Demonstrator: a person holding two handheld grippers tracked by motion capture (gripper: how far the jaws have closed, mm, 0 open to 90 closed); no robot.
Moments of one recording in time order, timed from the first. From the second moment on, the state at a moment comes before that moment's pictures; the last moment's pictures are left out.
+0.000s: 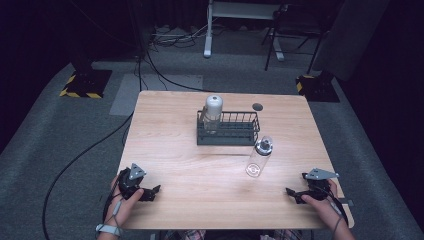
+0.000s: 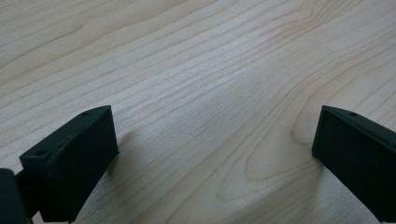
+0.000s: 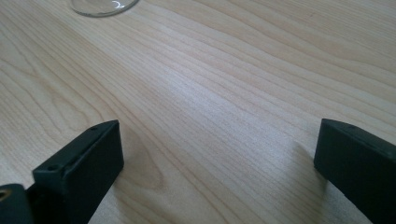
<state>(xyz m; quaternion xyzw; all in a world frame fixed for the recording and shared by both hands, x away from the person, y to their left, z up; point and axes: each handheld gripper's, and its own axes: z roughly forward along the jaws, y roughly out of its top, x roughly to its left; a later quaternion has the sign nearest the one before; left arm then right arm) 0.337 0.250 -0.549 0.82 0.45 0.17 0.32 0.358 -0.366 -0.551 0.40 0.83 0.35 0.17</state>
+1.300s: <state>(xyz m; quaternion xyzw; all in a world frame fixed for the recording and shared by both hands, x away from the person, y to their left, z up) 0.338 0.250 -0.549 0.82 0.45 0.17 0.32 0.350 -0.361 -0.522 0.38 0.81 0.40 0.19</state>
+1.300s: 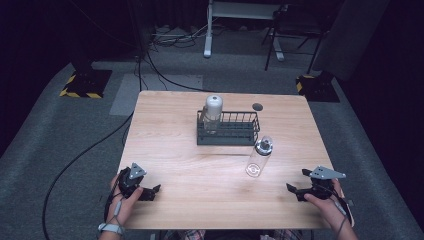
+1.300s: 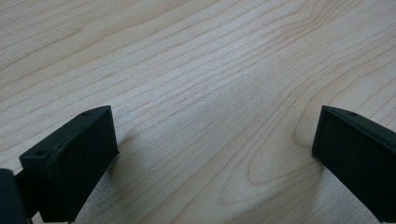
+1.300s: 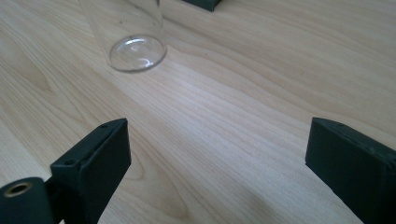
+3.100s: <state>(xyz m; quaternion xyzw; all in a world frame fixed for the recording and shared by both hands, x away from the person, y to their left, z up) 0.338 0.250 -0.549 0.82 0.45 0.17 0.32 0.376 -0.300 -0.446 0.30 0.79 0.50 0.18</state>
